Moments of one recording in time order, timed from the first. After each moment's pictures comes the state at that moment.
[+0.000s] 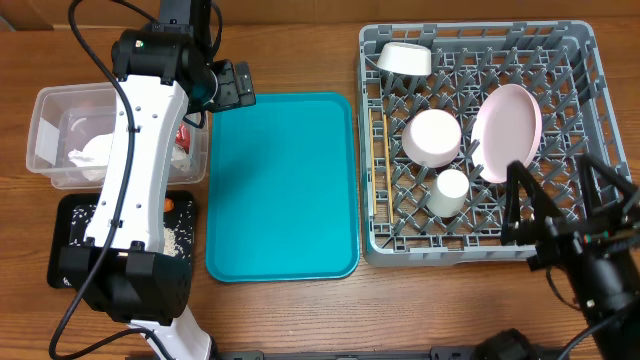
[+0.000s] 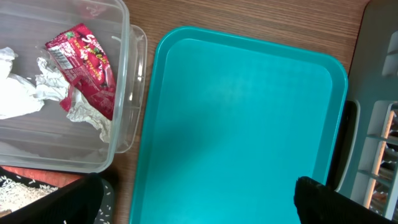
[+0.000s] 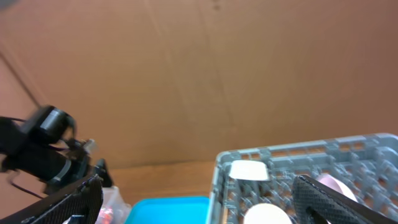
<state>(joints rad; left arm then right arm) -0.11 1.88 2.00 -1.31 -0.03 -0.33 0.41 0.58 1.23 -0.69 0.18 0.33</state>
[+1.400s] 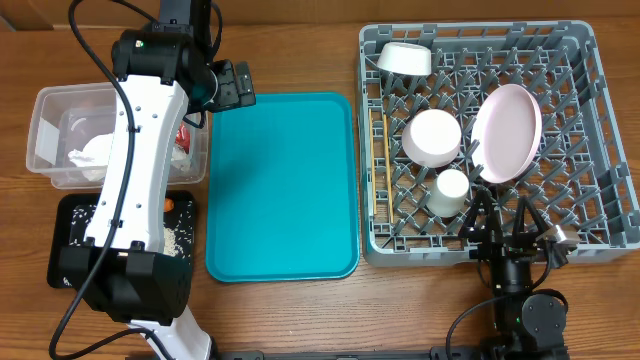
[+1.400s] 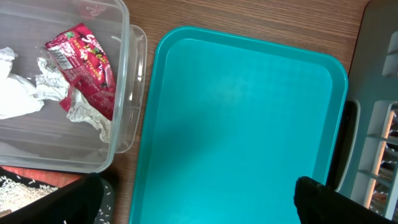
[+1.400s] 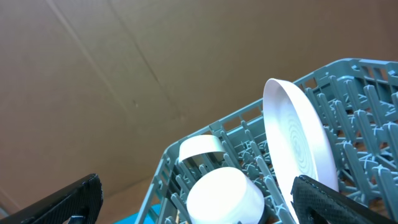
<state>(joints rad) -0.11 1.88 2.00 -1.31 -0.03 -0.33 0.17 0.01 0.02 0.12 0.19 0.51</state>
